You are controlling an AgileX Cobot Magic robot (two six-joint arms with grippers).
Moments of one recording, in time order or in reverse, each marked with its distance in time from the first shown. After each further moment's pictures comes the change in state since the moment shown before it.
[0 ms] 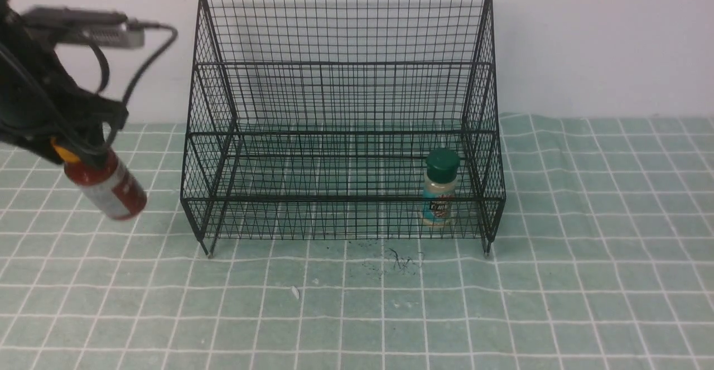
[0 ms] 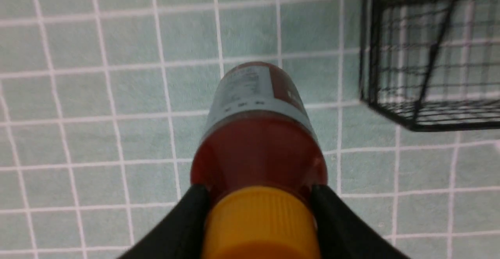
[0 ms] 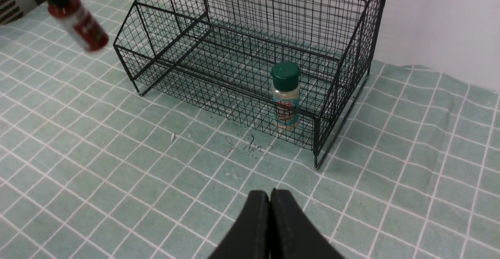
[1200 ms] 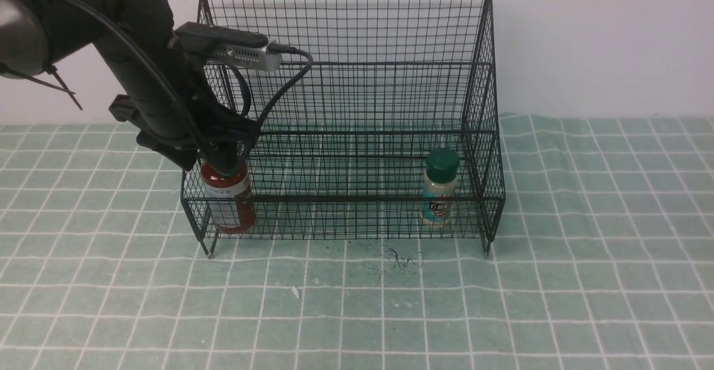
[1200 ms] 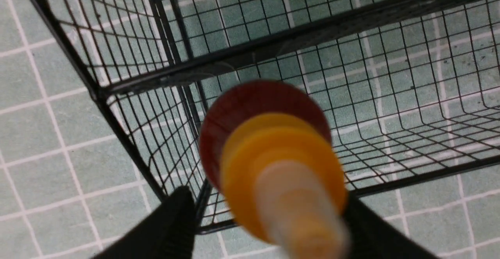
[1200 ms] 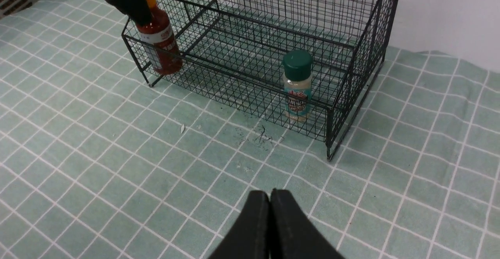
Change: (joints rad) right arm 0.000 0.040 0.000 0.018 -0.020 0.013; left arm -0.271 0.212 -0.041 0.010 -0.082 -0.071
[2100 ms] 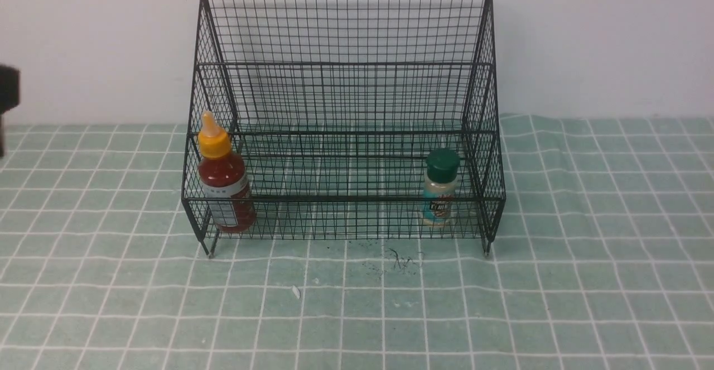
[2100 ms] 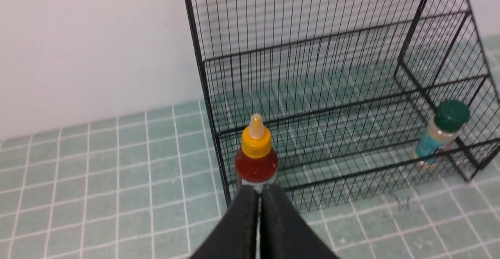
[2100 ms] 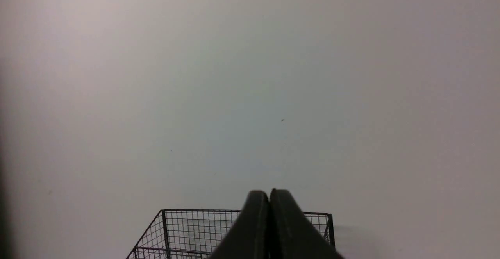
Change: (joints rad) right arm 0.000 -0.460 0.519 -1.031 -0.846 0.982; left arm 0.000 -1.124 0.607 0.006 -0.406 -0.052
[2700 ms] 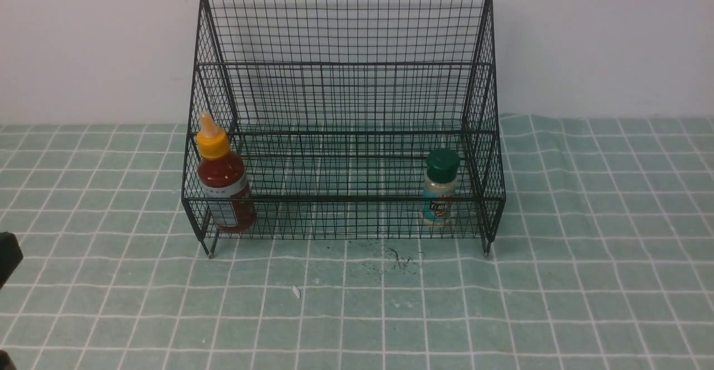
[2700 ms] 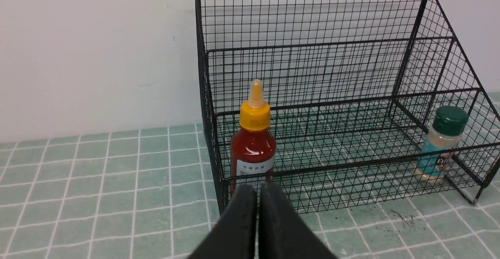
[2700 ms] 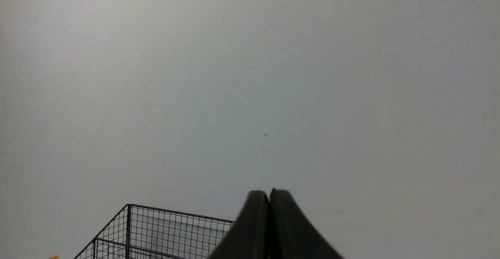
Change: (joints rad) right arm 0.000 0.000 0.000 -0.178 -0.019 0.005; left arm 0.000 -0.388 0.522 -0.017 -0.313 -0.027
